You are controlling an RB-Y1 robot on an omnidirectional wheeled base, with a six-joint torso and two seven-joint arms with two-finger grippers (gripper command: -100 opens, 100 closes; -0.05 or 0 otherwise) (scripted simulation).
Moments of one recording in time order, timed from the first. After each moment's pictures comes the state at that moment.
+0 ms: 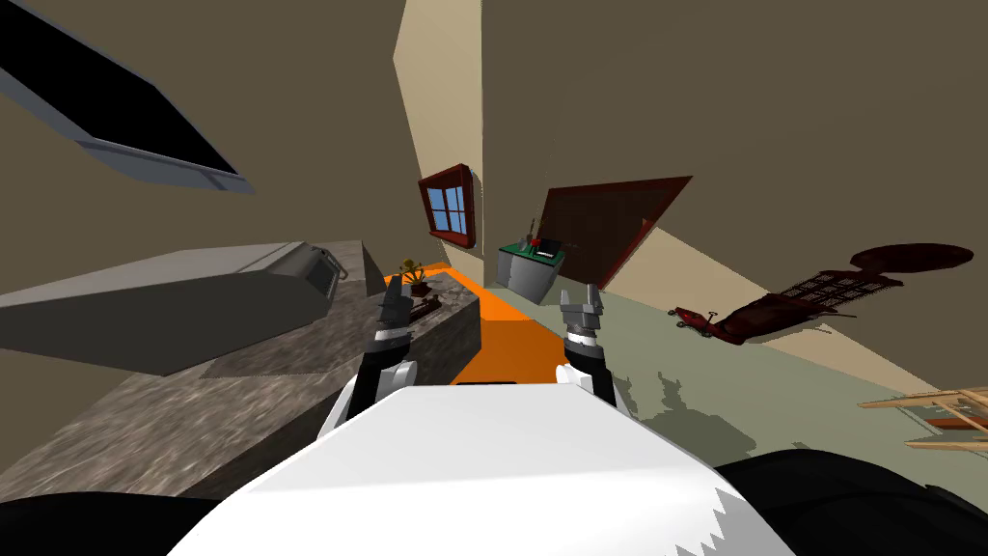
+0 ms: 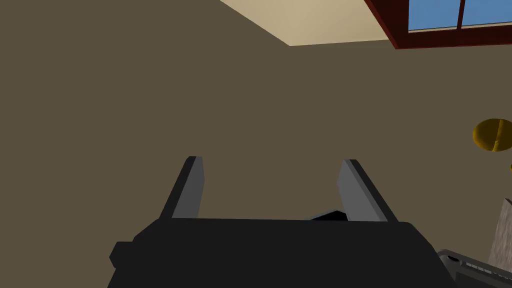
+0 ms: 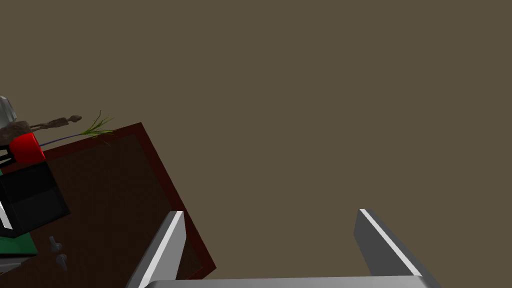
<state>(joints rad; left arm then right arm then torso) 0.48 0.00 0.06 -2.24 -0.05 -0.45 -0.15 0.53 -0.02 -0.02 -2.24 -0.05 -0.53 -0.16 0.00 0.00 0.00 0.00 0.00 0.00</state>
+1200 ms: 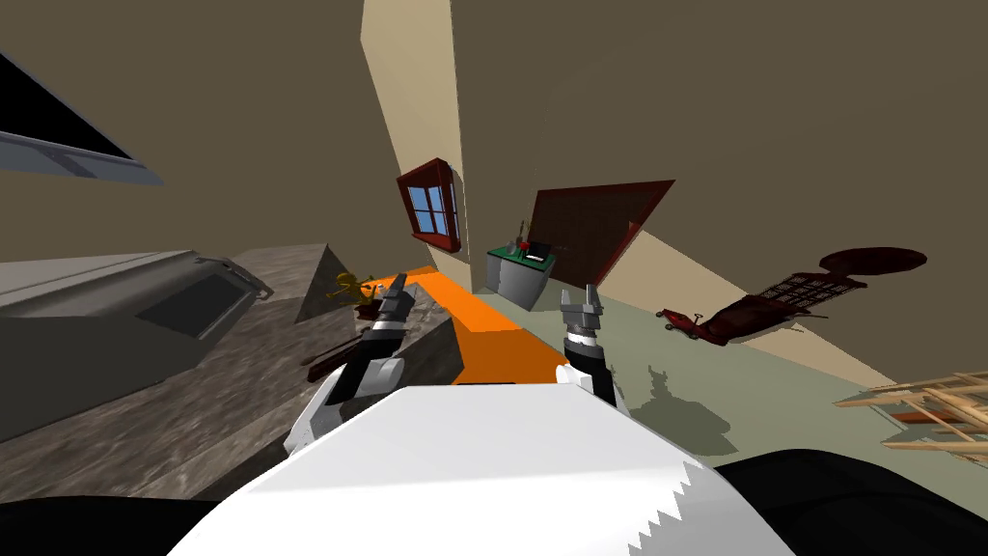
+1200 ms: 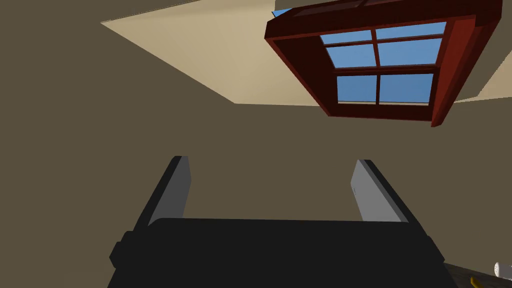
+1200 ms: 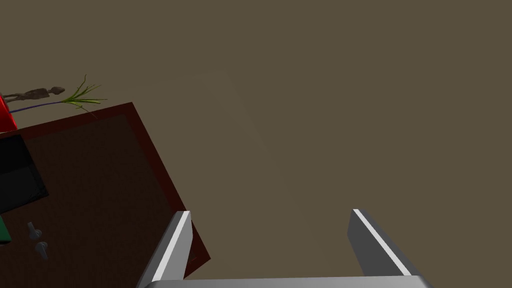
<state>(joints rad) 0.43 0.19 0.10 -2.25 0.05 -0.20 -0.03 0.53 -0.02 -0.02 -2.24 -0.05 -0.53 -0.16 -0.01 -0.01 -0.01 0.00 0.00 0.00</state>
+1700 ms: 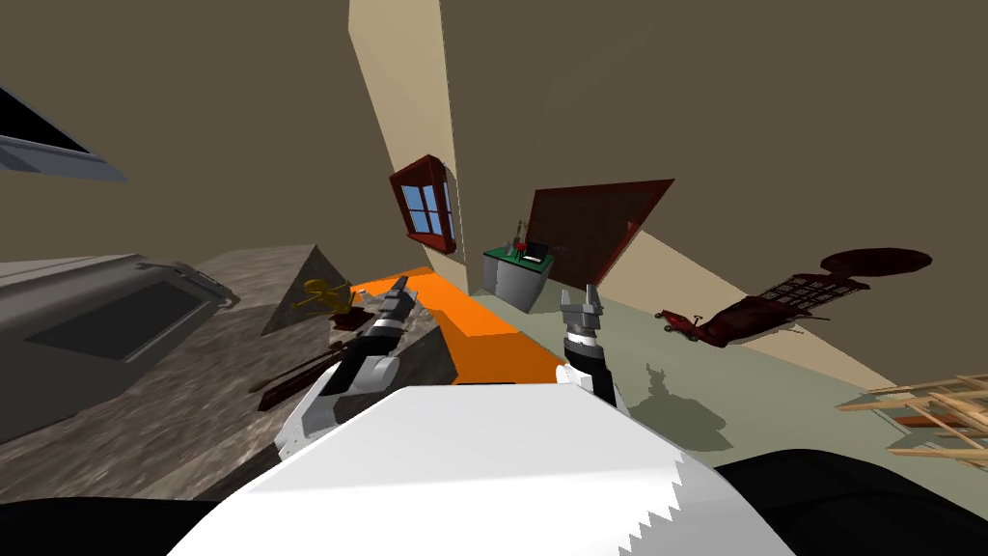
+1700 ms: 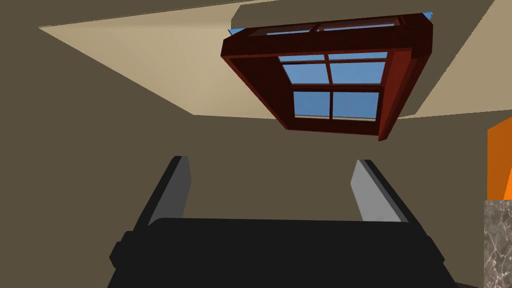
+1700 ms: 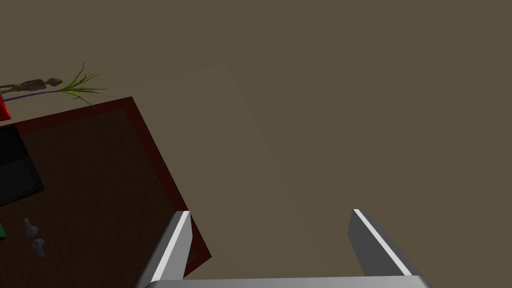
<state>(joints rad) 0.42 0.26 0.12 -2.23 0.13 -0.07 0.02 0.53 -0.02 -0.02 -2.24 -0.05 -0.53 -0.16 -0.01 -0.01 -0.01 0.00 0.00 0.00</state>
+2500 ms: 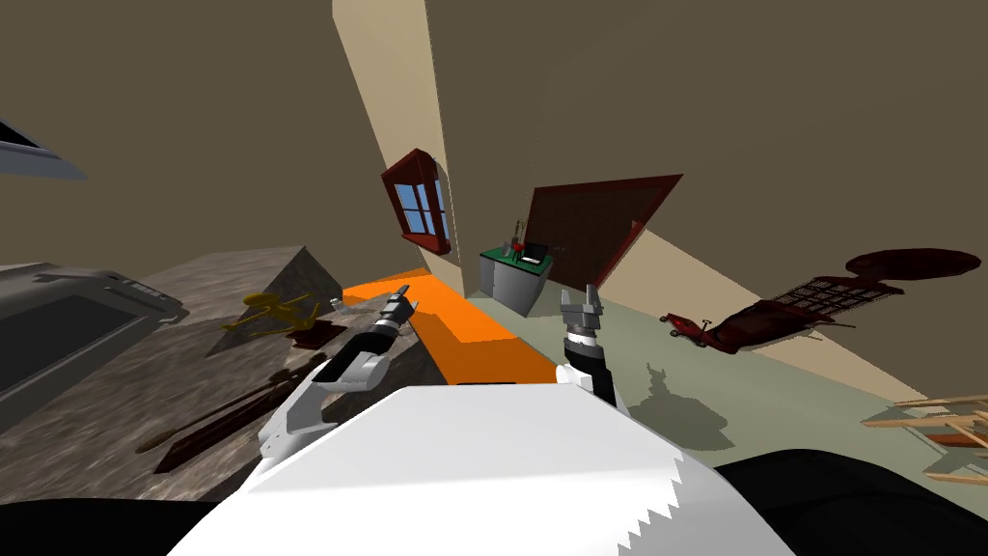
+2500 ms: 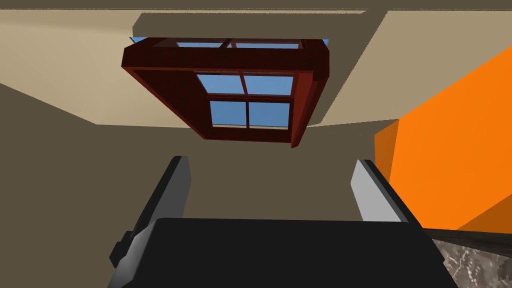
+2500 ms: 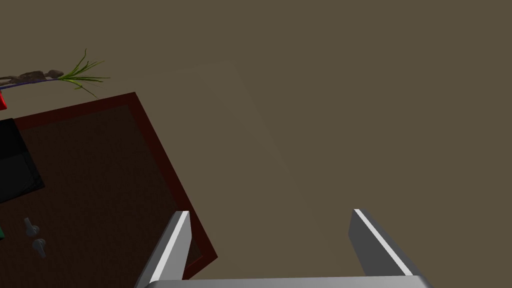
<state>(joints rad) 0.41 0.38 0.16 -2.17 0.28 0.15 0.13 0.53 -0.02 -0.02 -2.24 -0.05 -0.53 -0.16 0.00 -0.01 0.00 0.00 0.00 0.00</state>
